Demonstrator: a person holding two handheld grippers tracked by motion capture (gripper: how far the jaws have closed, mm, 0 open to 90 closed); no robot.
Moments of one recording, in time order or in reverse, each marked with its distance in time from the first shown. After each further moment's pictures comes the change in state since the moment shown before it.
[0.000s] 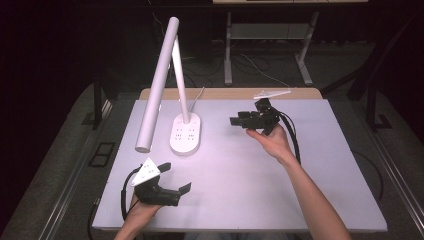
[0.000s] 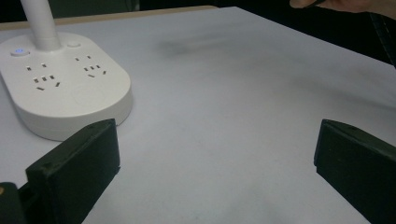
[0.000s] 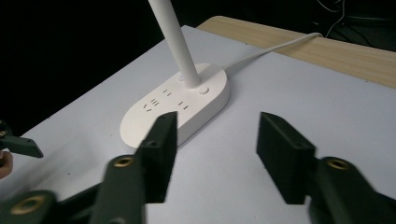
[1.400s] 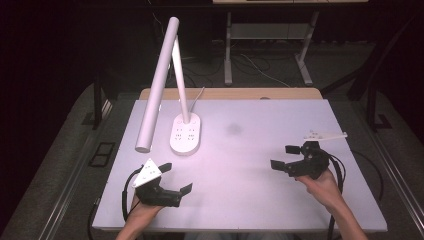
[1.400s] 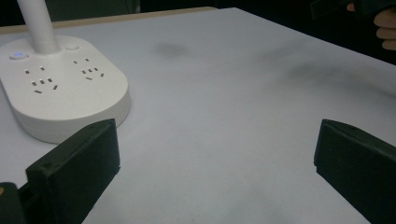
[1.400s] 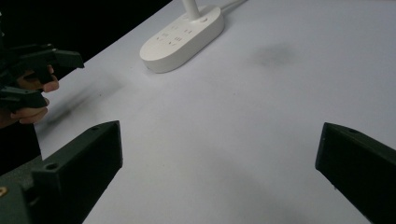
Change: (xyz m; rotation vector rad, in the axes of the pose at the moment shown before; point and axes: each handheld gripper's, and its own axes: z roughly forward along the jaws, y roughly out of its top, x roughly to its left) left arm -0.004 0.000 0.000 -0.007 0.005 0.010; right arm 0.005 -0.112 -0.113 -0.001 -0.006 0.059
